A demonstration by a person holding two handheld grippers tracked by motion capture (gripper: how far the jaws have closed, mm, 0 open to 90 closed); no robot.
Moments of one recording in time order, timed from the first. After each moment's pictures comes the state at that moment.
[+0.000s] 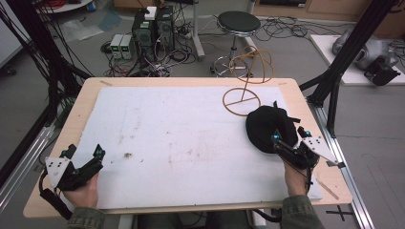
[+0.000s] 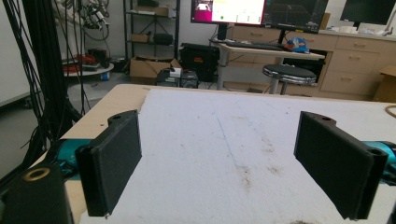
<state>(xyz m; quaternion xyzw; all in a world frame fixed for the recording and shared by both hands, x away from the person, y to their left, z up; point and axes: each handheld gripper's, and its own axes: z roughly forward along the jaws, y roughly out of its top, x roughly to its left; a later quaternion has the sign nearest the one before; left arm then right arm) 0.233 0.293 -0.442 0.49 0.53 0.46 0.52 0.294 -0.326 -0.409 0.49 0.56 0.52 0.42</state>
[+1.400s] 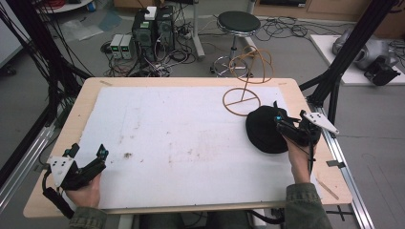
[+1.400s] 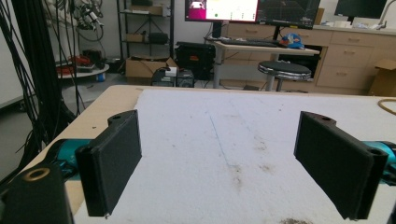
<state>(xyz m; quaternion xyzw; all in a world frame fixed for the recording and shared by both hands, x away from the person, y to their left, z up) 0.234 0.287 -0.440 0.51 0.52 0.46 0.52 0.352 -0.339 -0.381 0.52 0.58 0.48 0.40</state>
